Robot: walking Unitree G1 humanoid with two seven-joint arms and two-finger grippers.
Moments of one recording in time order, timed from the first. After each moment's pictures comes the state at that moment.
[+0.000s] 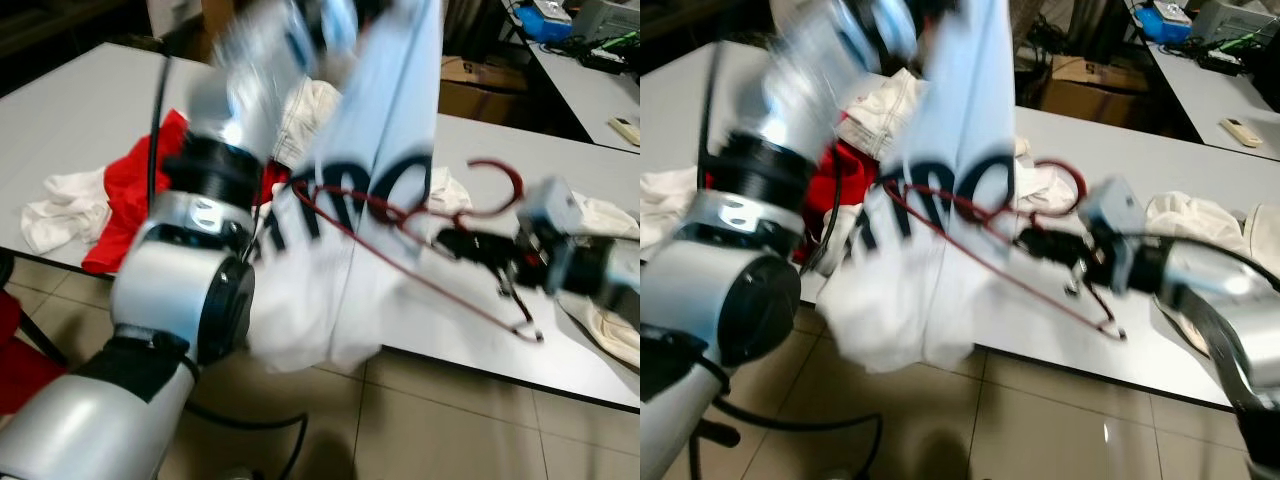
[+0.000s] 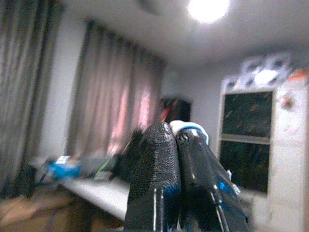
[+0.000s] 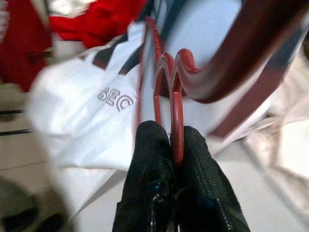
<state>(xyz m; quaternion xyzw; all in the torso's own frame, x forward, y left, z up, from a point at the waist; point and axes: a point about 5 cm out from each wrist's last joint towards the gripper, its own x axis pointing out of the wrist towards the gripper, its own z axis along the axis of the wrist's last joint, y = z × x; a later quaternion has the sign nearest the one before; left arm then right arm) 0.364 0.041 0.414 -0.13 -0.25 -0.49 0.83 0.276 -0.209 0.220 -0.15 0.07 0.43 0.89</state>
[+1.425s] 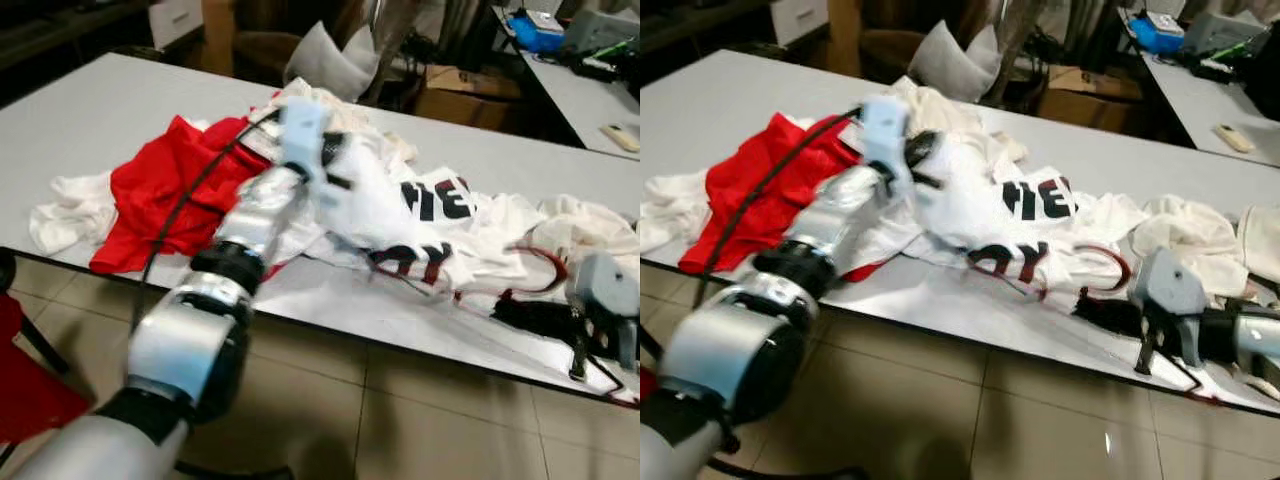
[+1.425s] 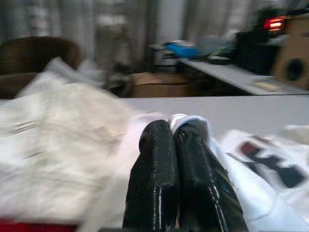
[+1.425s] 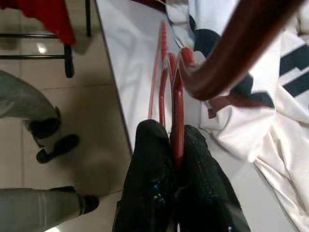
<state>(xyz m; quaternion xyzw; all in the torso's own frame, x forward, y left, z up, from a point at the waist) 0.408 0.077 0.207 0.02 -0.01 -0.22 0.97 0.213 -0.260 0.190 -0.23 0.19 0.45 0.84</state>
